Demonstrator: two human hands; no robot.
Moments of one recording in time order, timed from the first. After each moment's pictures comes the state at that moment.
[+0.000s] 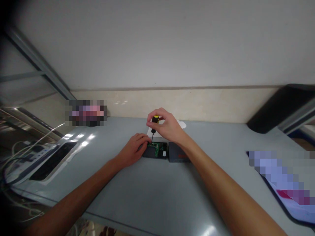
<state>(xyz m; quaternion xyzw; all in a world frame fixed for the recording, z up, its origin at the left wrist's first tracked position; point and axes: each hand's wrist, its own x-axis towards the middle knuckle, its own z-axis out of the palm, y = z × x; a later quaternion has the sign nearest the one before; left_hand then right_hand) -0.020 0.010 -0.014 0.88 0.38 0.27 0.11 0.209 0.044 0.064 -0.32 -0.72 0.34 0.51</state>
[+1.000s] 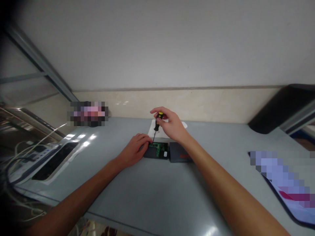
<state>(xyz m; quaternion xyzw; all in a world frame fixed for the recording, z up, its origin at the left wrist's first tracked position) -0.020 0.009 -0.013 0.88 0.39 0.26 0.11 0.216 0.049 0.060 -0.35 -0.72 0.30 0.52</state>
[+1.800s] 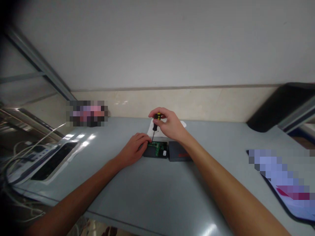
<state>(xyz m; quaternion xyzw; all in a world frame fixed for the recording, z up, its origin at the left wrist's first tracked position) -0.020 0.010 -0.014 0.88 0.38 0.27 0.11 0.213 0.047 0.063 -0.33 -0.73 0.33 0.51</state>
